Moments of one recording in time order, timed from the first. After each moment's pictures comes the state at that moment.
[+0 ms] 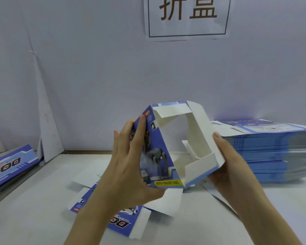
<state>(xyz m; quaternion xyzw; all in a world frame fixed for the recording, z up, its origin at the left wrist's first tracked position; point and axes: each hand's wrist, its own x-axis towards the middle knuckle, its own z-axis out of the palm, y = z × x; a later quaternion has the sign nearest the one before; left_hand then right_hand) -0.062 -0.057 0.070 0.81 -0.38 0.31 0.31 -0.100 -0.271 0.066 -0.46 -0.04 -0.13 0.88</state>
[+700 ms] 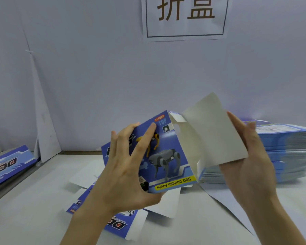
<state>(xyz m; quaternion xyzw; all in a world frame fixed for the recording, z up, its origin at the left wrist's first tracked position) -0.068 -0.060 0.069 0.83 -0.37 0.33 0.24 -0.113 -0.280 0.082 -0.49 -0.14 -0.28 0.81</state>
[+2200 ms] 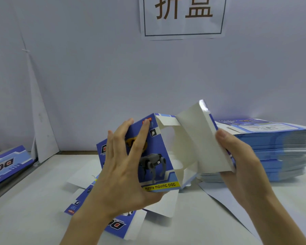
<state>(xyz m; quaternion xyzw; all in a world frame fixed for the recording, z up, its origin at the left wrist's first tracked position) -0.070 -0.063 0.066 0.83 -0.36 0.35 0.26 -0.118 -0.281 0.082 -0.61 -0.15 -0.20 0.75</state>
